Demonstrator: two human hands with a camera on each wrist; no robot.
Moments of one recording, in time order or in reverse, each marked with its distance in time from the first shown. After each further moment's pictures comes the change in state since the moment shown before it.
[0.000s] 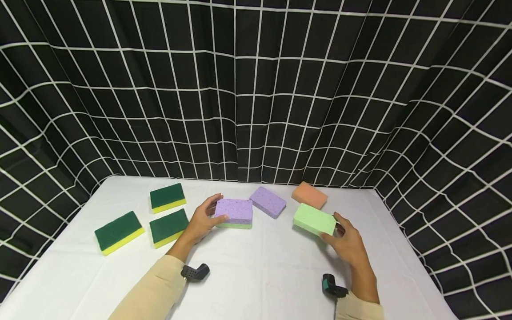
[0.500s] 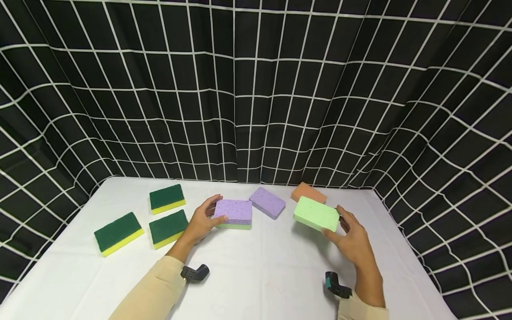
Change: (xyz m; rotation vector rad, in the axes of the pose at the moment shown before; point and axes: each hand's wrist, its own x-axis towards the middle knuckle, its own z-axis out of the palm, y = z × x) left_hand 0.007 -0.029 0.002 0.042 0.075 0.003; right_hand -0.011 -0.028 -0.014 -0.018 0.107 -0.166
